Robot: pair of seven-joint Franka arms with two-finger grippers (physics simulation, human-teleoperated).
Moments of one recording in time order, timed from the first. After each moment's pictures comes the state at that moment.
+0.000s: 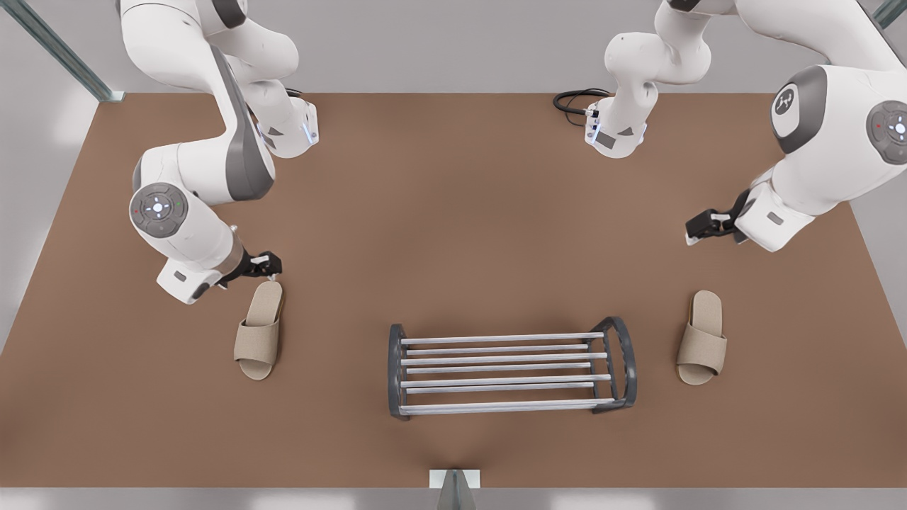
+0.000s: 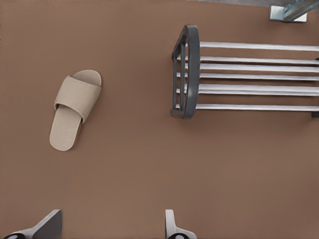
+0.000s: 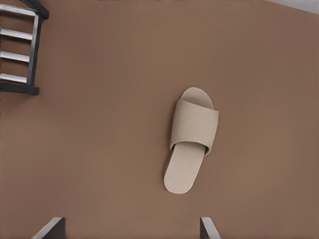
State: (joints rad) left arm -0.17 0.15 0.11 -1.37 -0.08 1.46 -0.12; right arm 0.14 0.28 0.11 -1.46 -0.09 1.67 0.05
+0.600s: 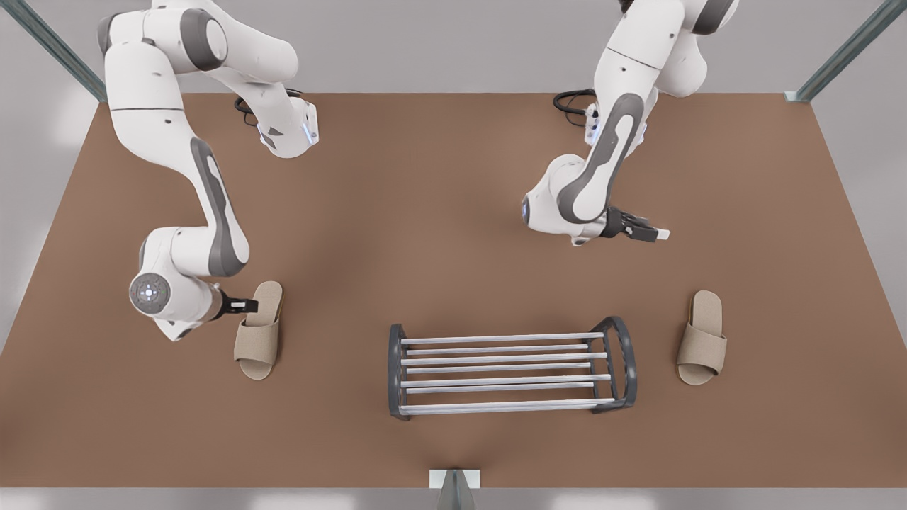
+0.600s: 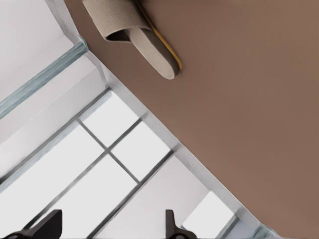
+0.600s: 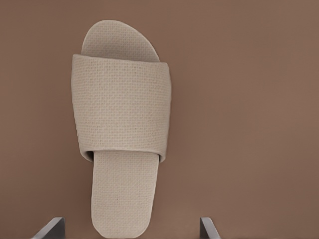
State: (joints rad) left arm -0.77 0.27 0.23 -2.24 0.98 1.54 -0.25; right arm -0.10 0.47 0.12 -1.80 -0.09 2.07 0.06
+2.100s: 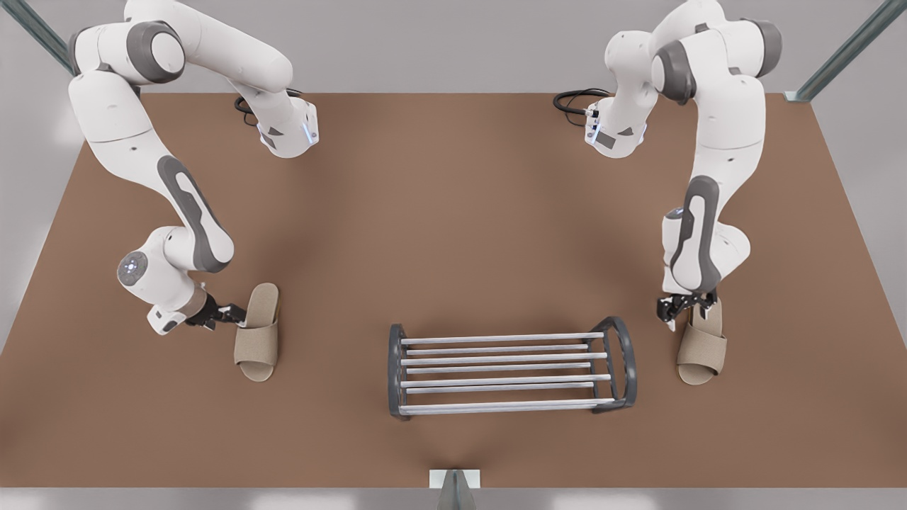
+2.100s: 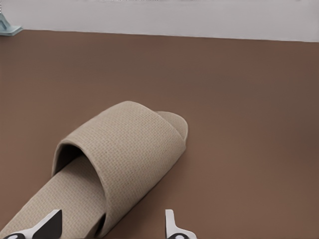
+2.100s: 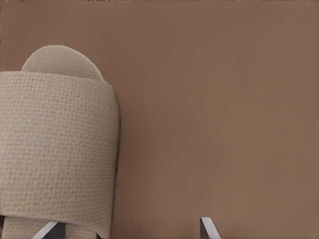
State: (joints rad) left arm -0.24 0.59 0.42 -1.98 2.51 3.07 -2.75; right arm -0.54 0.60 0.42 -2.01 -0.10 2.65 -0.16
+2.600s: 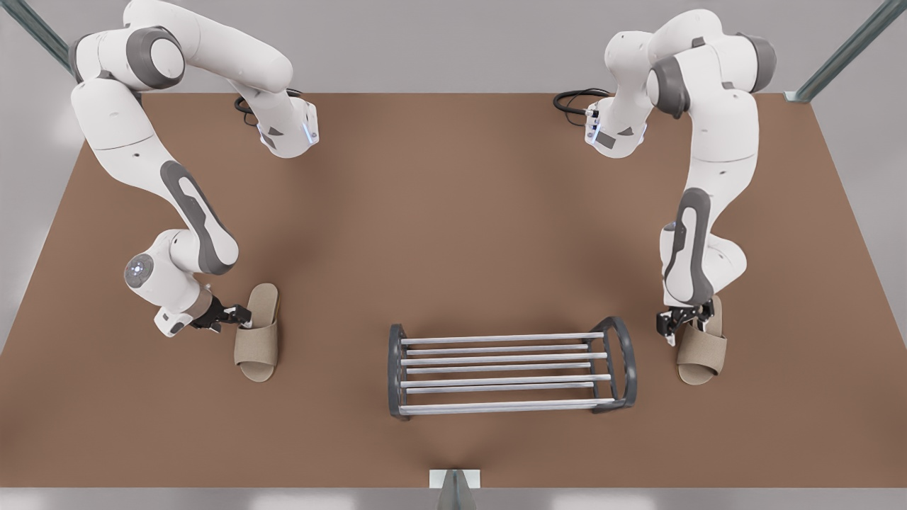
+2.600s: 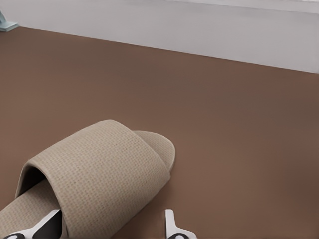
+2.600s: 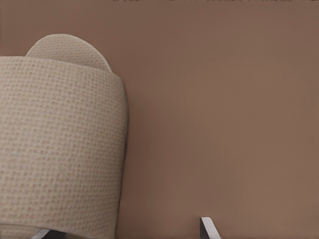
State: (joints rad) left arm -0.24 0.67 0.40 -1.87 2.54 3.07 -2.90; right arm -0.55 0.63 0.43 -2.01 -0.09 2.68 -0.21
